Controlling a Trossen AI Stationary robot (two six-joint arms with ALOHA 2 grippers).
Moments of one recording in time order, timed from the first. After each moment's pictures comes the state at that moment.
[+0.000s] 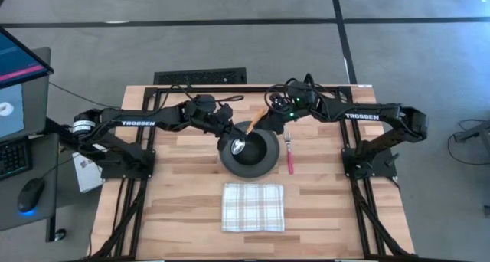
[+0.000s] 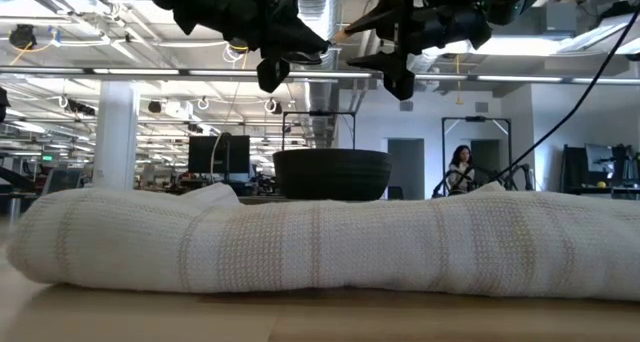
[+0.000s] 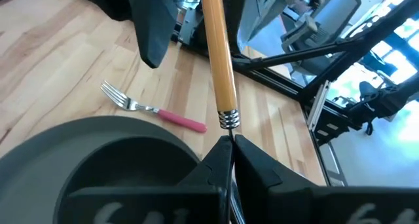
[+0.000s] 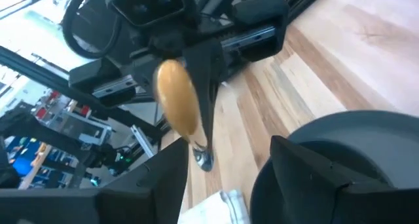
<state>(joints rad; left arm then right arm) 0.26 1.42 0.95 0.08 0.41 -0.36 -0.36 1.41 0.93 0.12 -0.57 0.59</state>
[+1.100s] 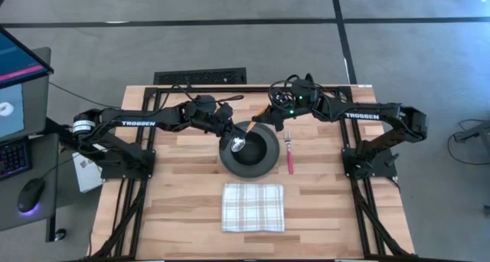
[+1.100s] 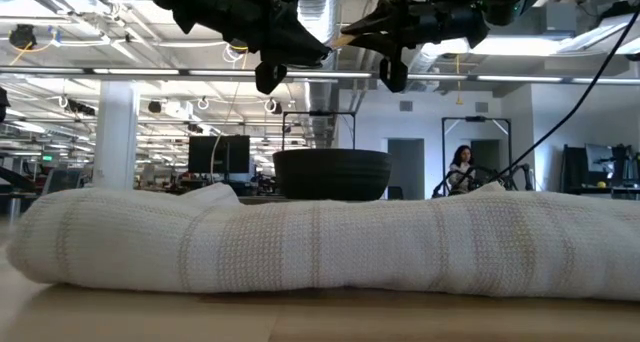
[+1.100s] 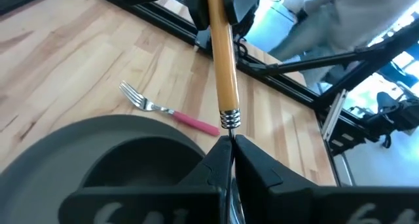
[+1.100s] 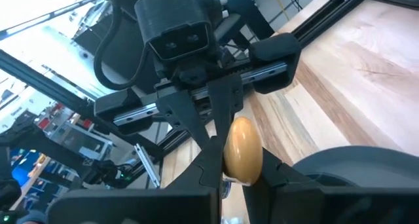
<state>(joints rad) 0.26 1.42 0.95 0.08 0.33 -0.39 -0.36 1.41 0.93 0.22 -0.55 0.59</state>
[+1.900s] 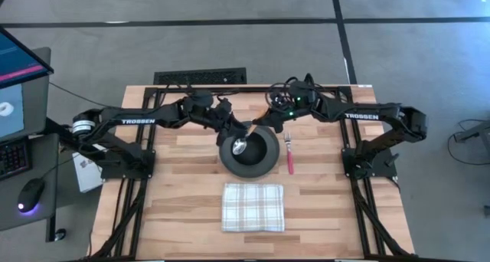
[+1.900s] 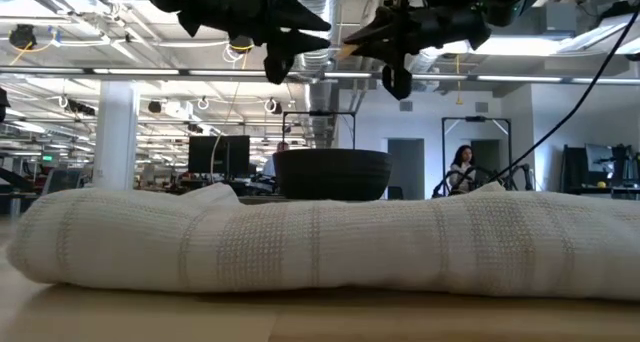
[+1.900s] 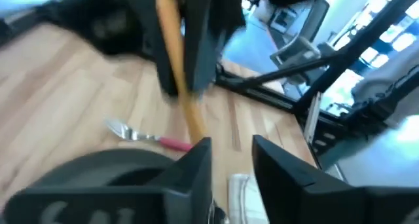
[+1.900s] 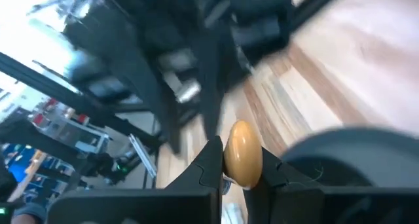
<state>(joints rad) 0.31 1.42 0.95 0.16 0.47 -0.31 -0.36 1.41 0.93 0.16 -0.55 0.59</state>
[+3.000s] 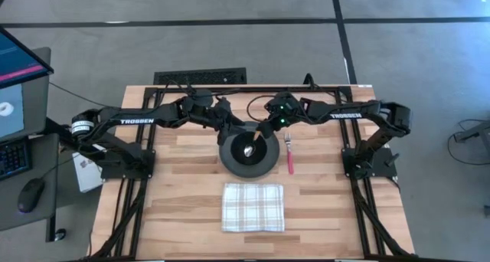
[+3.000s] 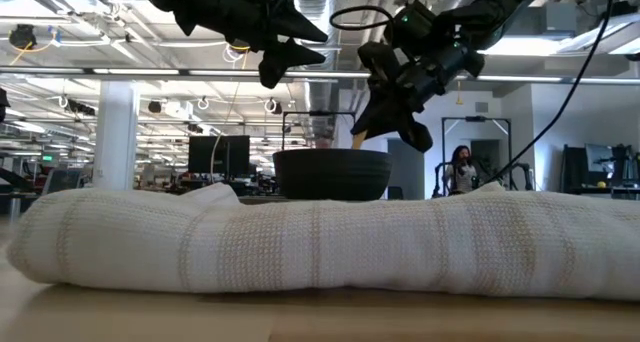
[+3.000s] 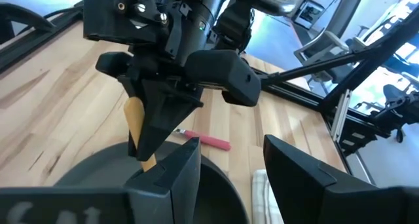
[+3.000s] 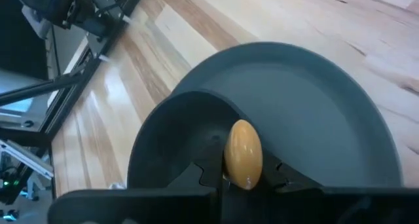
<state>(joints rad) 0.31 1.41 0.95 0.11 0.38 -0.27 -0.35 1.58 0.93 -0.08 -0.31 0.59</state>
